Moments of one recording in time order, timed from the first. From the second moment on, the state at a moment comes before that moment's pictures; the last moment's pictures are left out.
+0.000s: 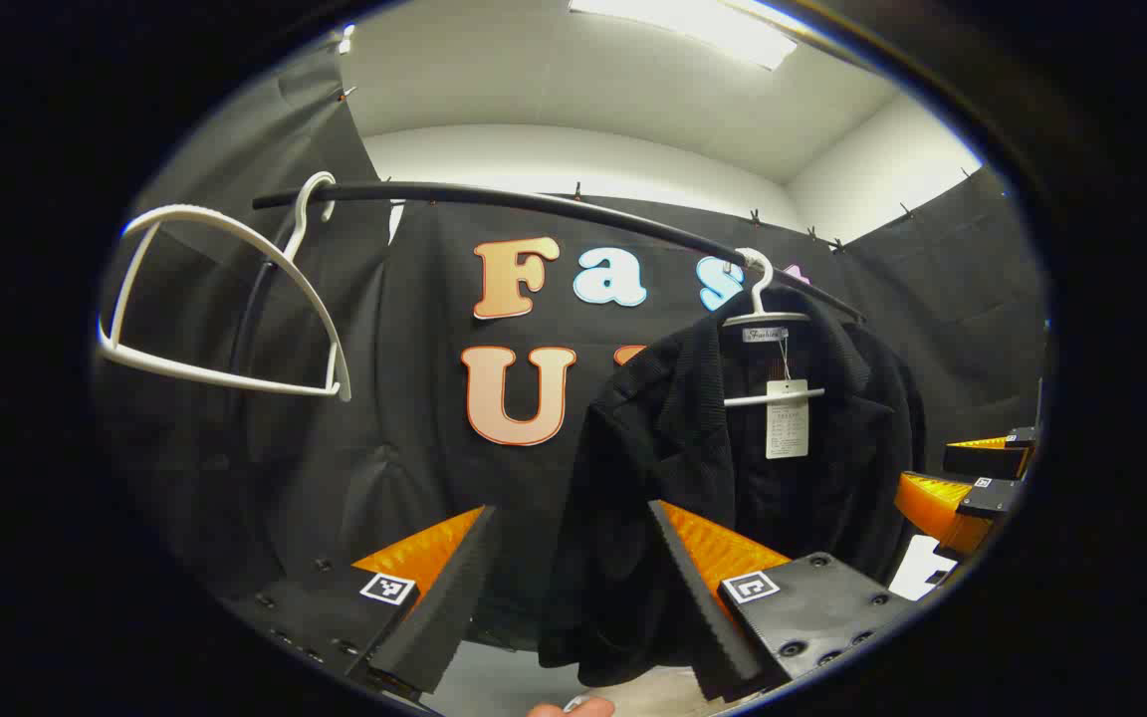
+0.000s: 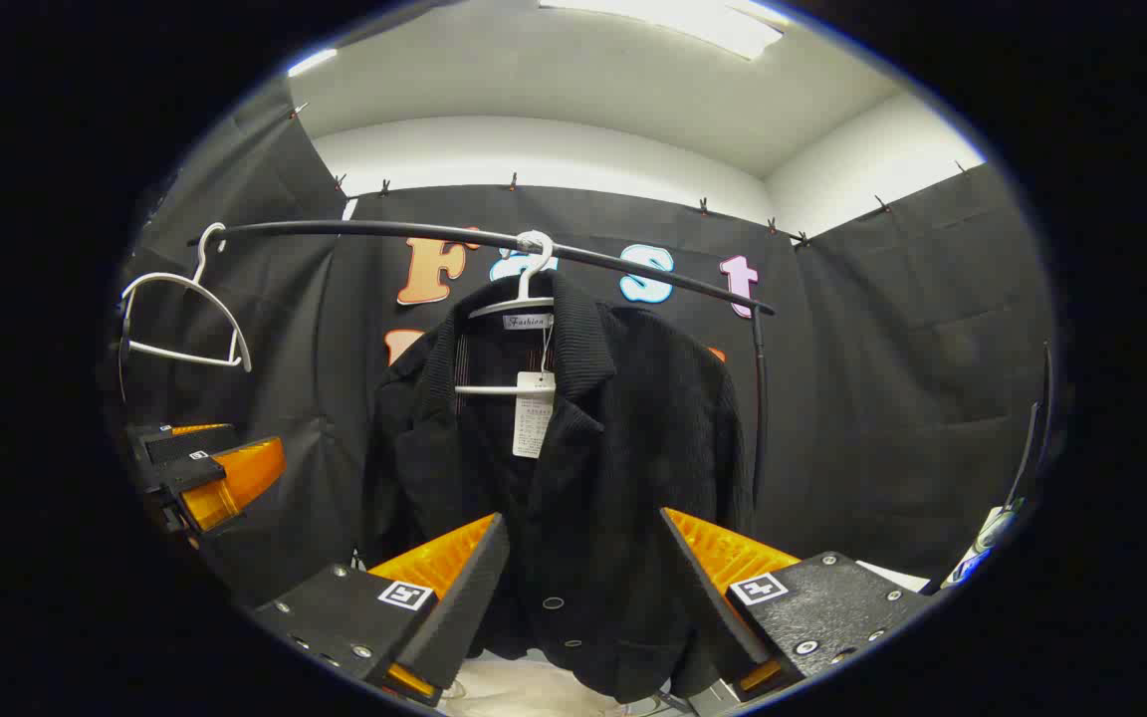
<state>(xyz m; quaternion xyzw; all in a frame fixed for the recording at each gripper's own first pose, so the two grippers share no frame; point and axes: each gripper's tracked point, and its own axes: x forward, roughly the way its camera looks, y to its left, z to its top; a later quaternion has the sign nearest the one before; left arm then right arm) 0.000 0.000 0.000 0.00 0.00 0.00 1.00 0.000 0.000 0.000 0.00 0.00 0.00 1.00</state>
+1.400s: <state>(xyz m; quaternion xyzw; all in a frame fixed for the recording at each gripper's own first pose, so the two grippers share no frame) 0.039 -0.002 -0.030 -0.03 0.03 0.01 1.00 0.036 0.003 -0.024 0.01 0.01 0.00 1.00</state>
